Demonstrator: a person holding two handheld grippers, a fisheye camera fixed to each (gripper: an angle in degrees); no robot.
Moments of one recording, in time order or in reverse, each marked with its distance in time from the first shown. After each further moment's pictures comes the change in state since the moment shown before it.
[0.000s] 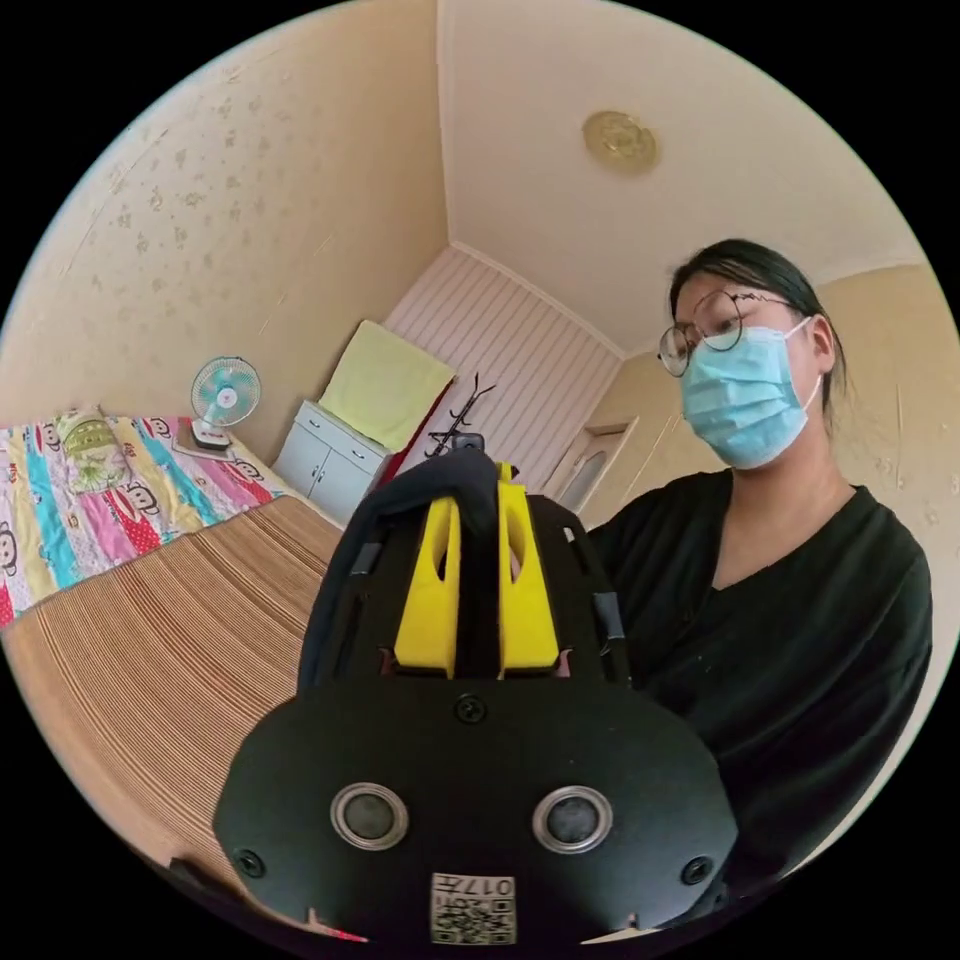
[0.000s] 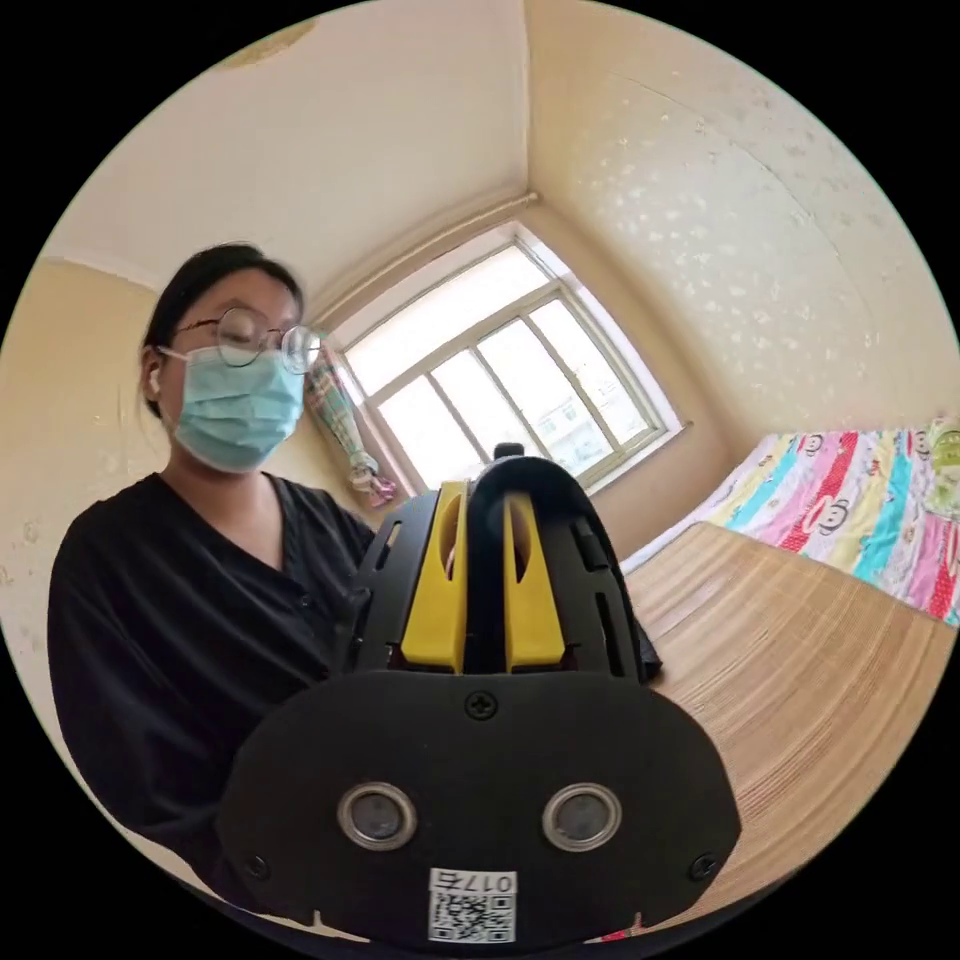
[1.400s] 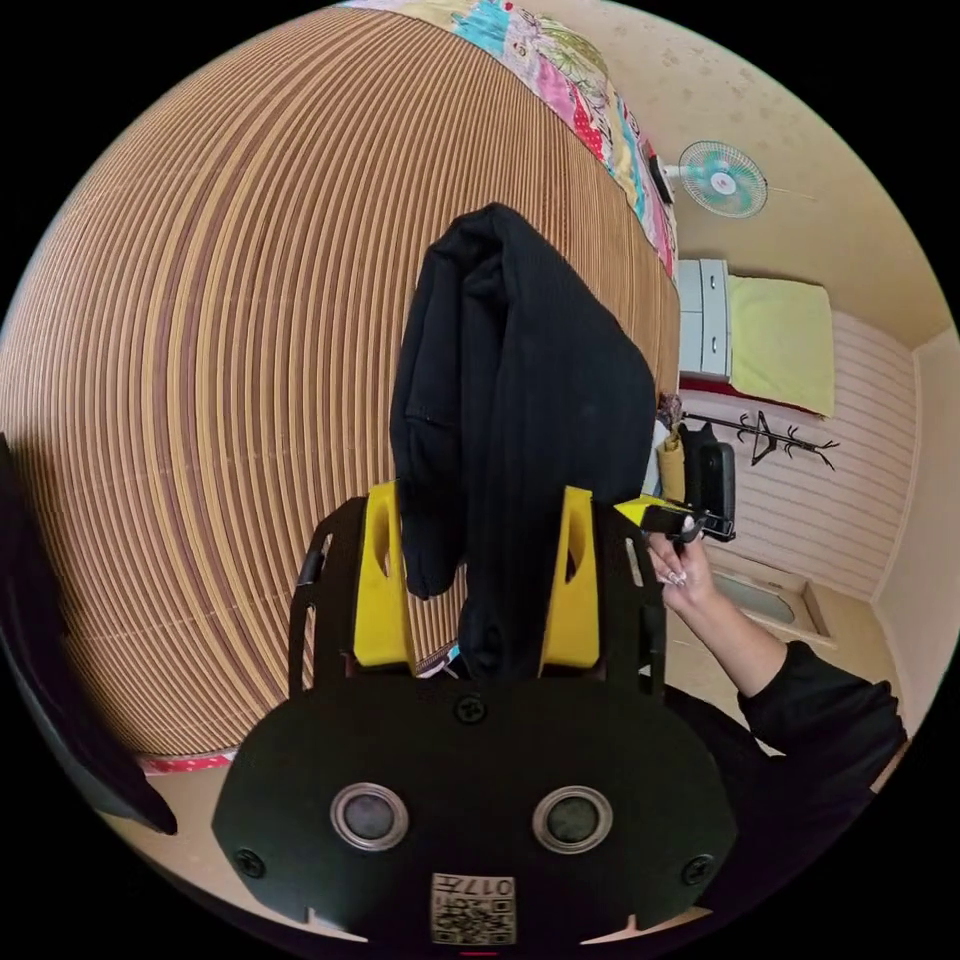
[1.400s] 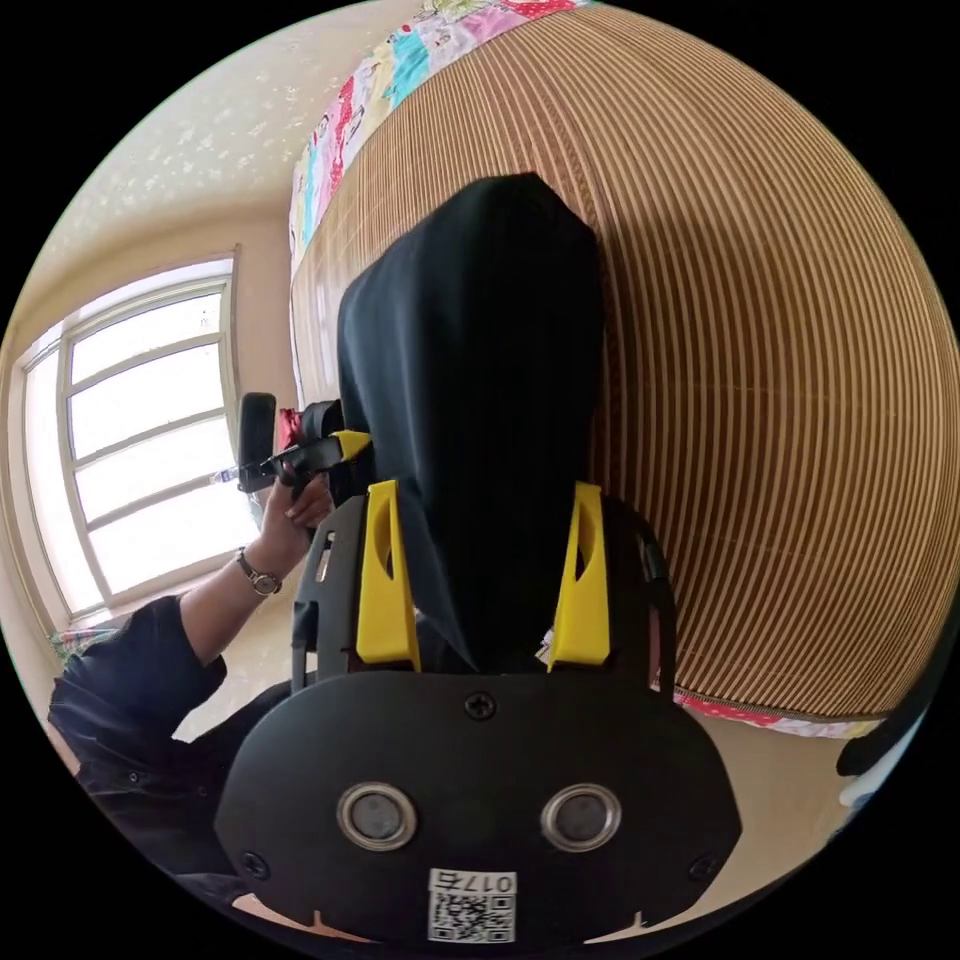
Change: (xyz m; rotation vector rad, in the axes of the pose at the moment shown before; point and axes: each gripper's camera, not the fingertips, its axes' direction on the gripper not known) left arm -0.418 0.214 0.043 -0.510 -0.465 -1.029; right arm 0.400 0.281 0.170 -0.482 0.532 1.121
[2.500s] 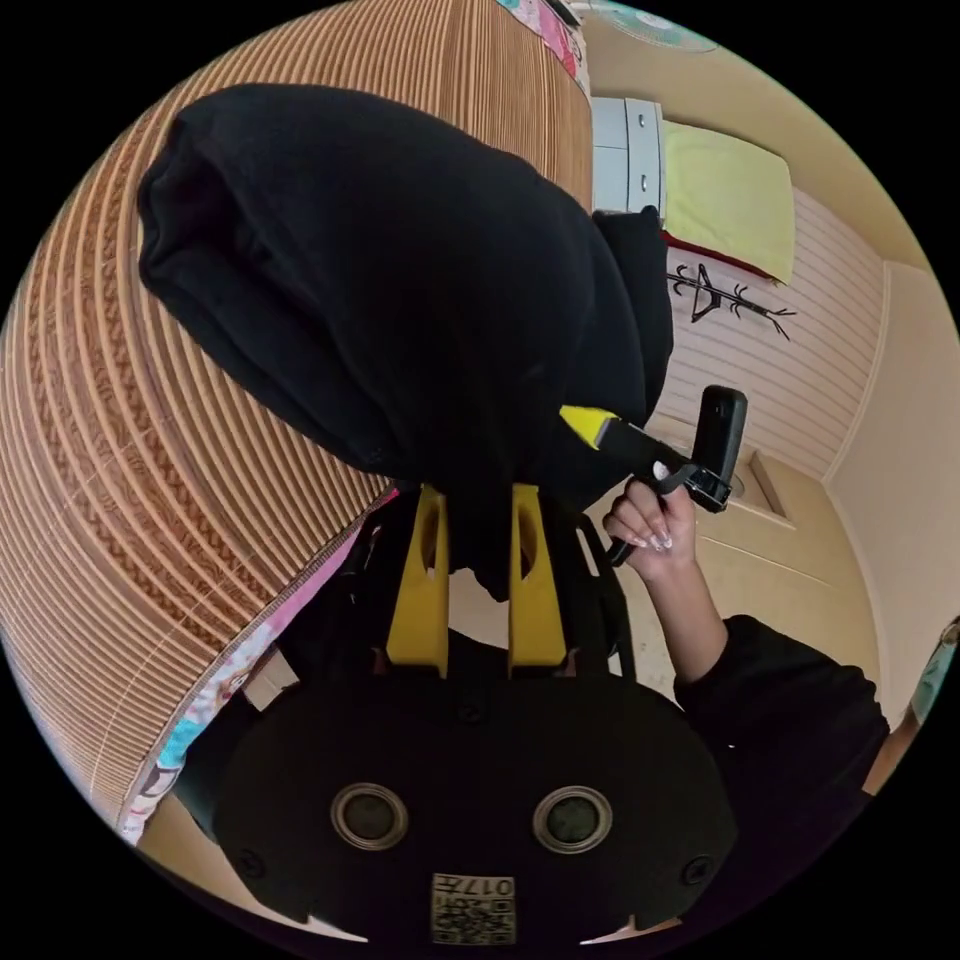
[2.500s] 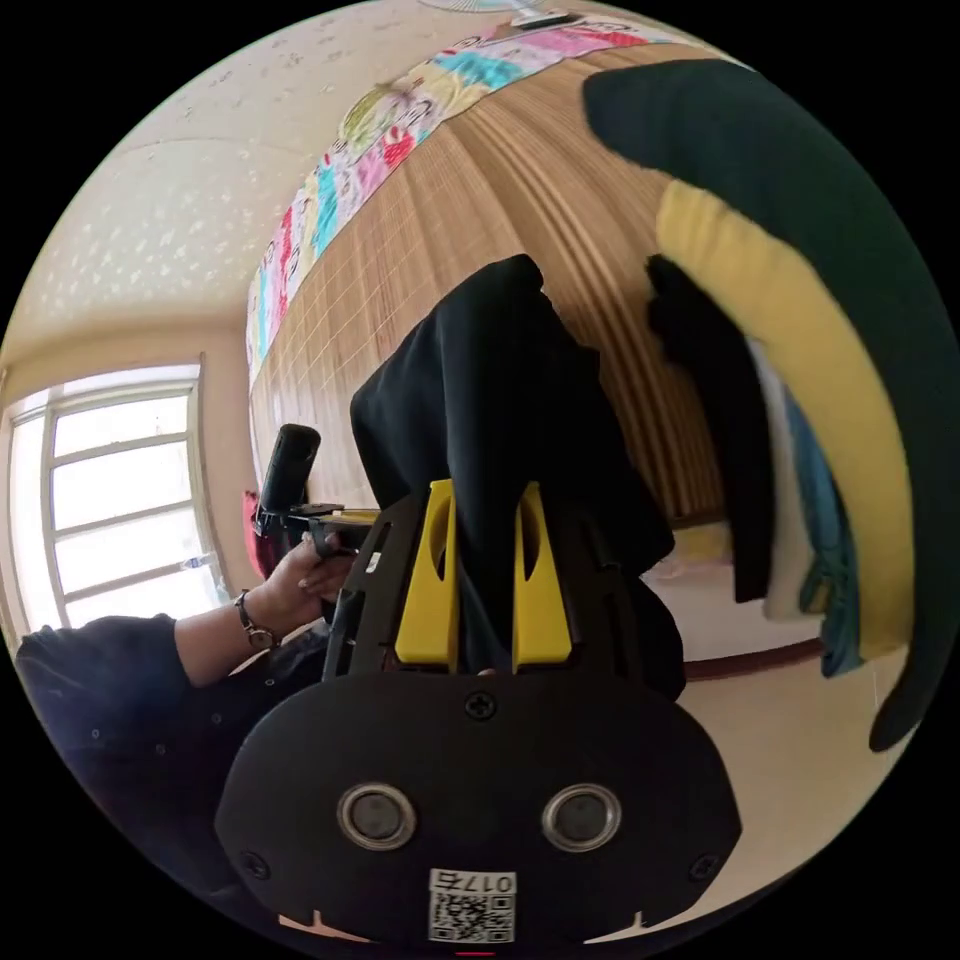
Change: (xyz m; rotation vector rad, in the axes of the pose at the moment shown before) left arm 0.181 -0.040 0.103 -0.349 0.237 0.183; right arm 0.086 0.156 -0.161 0.357 0.164 0.205
